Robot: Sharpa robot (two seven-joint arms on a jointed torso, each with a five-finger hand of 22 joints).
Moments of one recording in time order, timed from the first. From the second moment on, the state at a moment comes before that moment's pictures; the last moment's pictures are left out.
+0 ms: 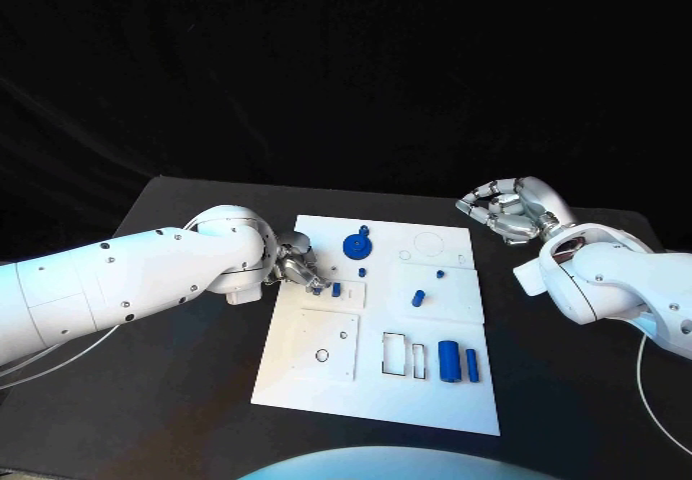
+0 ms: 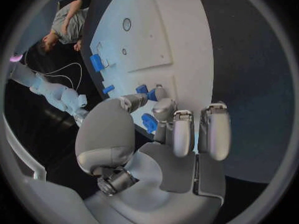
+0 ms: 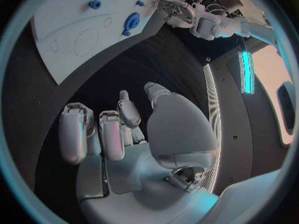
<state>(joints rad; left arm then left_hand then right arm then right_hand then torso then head) 1.23 -0.77 -0.05 1.50 -1.13 0.19 -0.51 0.97 -0.21 0.69 0.29 0.24 0.92 0.01 0.83 0.81 1.35 -0.05 1.17 0.94 1.47 -0.09 1.56 1.31 0.05 1.45 0.02 1.48 1.31 1.26 -0.96 -0.16 1.58 -0.71 -0.64 0.12 1.18 -0.13 0.22 0.29 0.32 0.79 0.15 0.40 0.49 1.26 0.07 1.26 1.19 1.46 0.01 1.50 1.31 0.05 1.45 0.10 1.36 1.31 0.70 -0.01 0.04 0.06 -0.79</state>
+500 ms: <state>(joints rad) 1.23 -0.78 -0.05 1.50 -1.10 0.20 -0.51 1.12 -0.22 0.77 0.26 0.24 0.89 0.02 0.82 0.82 1.34 -0.05 1.17 0.93 1.47 -0.10 1.56 1.31 0.05 1.45 0.02 1.47 1.31 1.26 -0.96 -0.16 1.58 -0.71 -0.64 0.12 1.18 -0.13 0.21 0.29 0.32 0.79 0.15 0.40 0.49 1.26 0.07 1.26 1.19 1.46 0.01 1.50 1.31 0.05 1.45 0.10 1.36 1.31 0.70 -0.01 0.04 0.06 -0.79</state>
